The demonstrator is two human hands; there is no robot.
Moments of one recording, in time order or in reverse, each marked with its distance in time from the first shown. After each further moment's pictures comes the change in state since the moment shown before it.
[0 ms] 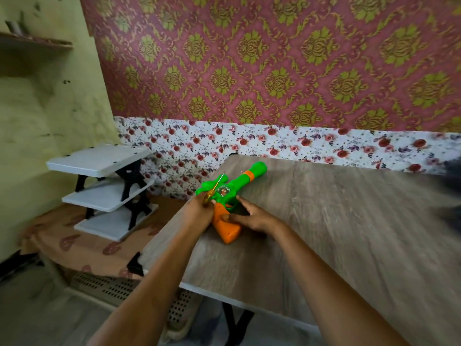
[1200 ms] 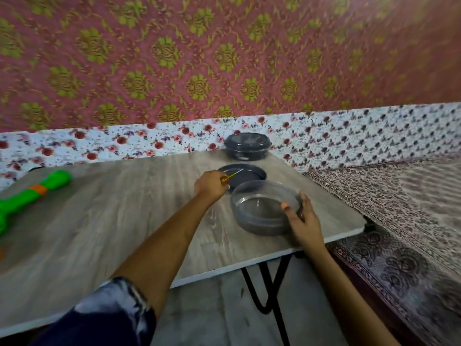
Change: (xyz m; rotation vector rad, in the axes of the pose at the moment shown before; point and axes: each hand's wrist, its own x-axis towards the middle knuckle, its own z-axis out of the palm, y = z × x) left_hand -0.186 0.322 0.265 0.103 -0.442 0.726; right_hand -0.418 0.203 -0.220 0.077 1.183 0.301
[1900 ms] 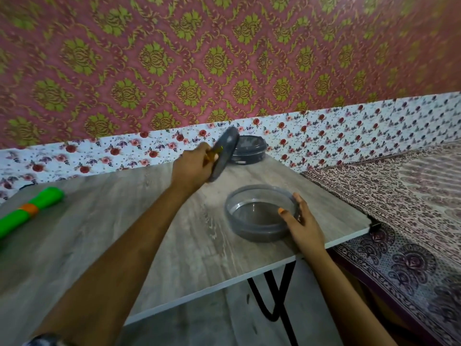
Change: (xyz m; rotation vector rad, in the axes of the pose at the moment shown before) left_hand 0.000 0.005 -0.069 0.053 0.379 0.363; right_hand 0.008 0.006 0.009 0.023 -0.016 0.075
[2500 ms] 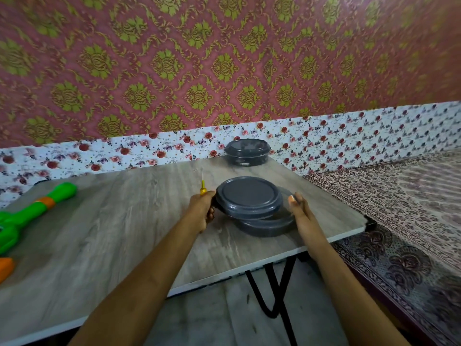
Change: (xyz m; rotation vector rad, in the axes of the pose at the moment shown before) left_hand -0.069 0.015 0.021 -1.052 -0.198 -1.155; right_hand -0.017 -0.023 -0.008 0.150 -0.103 0.105
